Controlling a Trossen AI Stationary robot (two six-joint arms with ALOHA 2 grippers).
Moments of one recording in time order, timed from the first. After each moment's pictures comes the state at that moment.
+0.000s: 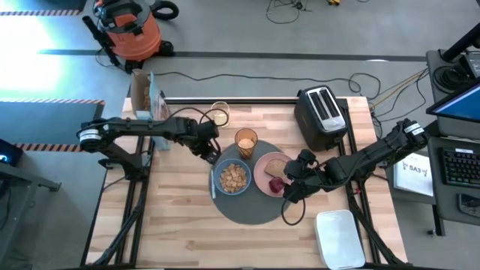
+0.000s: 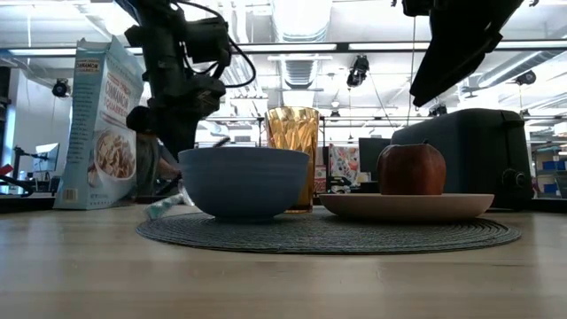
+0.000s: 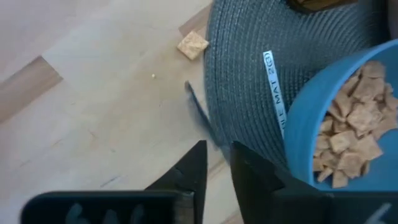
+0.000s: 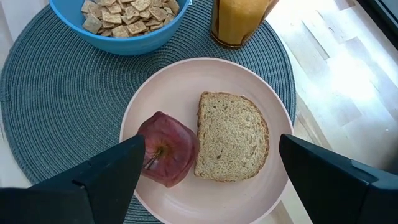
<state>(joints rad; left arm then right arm) 0.25 1.49 1.01 -0.80 0.06 -0.70 0.41 1.36 1.00 -0.77 0.52 0.70</state>
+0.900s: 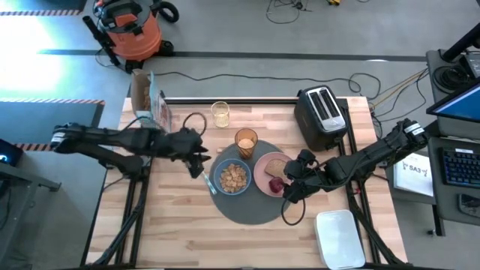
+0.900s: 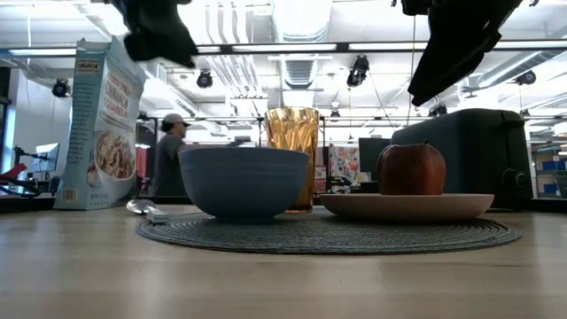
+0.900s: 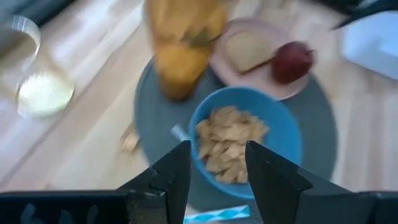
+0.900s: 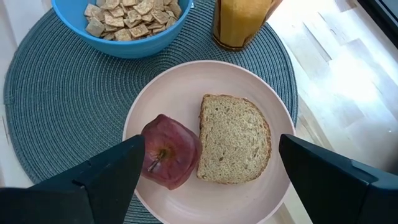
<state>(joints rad) -0.05 1.11 0.99 -0.68 -0.22 -0.50 0.41 1.36 1.01 -0.76 0.52 0.70</state>
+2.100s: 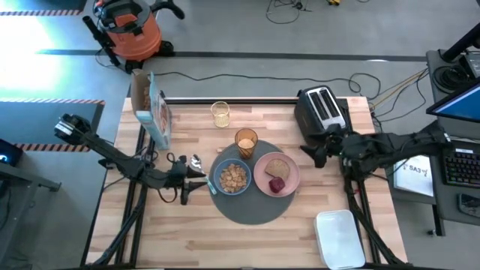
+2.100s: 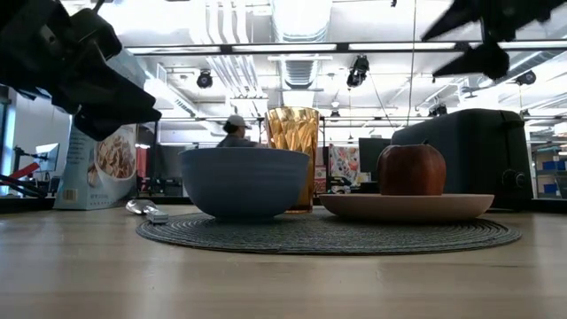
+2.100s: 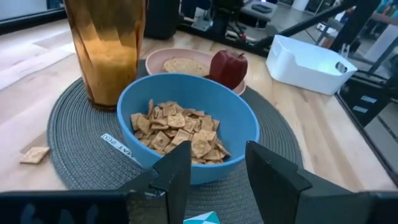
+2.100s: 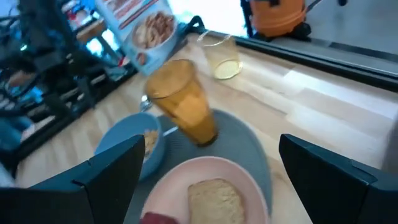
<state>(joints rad) -0.49 1.00 0.18 0.48 -0.57 -0.48 0.17 0.64 0.68 -0.52 0.52 0.70</state>
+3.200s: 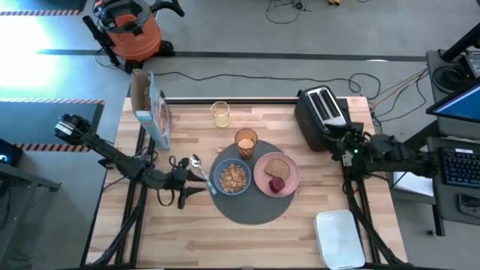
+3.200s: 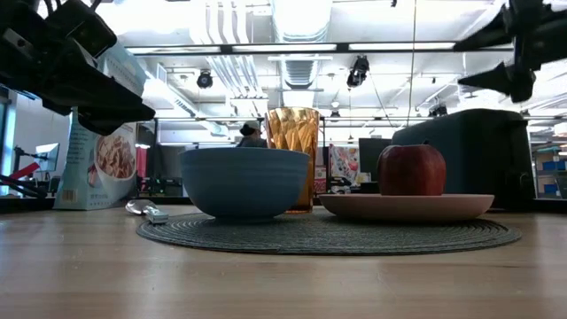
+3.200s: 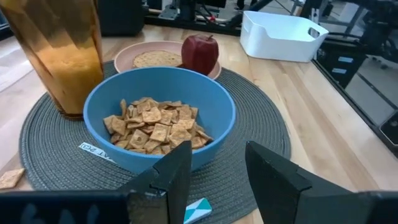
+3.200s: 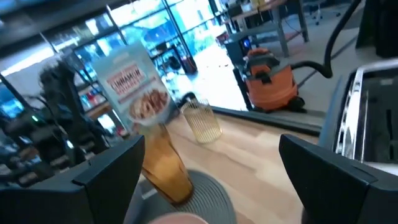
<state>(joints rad) -0.49 1.00 0.17 0.49 -0.46 -0.32 -0.01 0.03 0.32 -0.39 0.52 0.47</state>
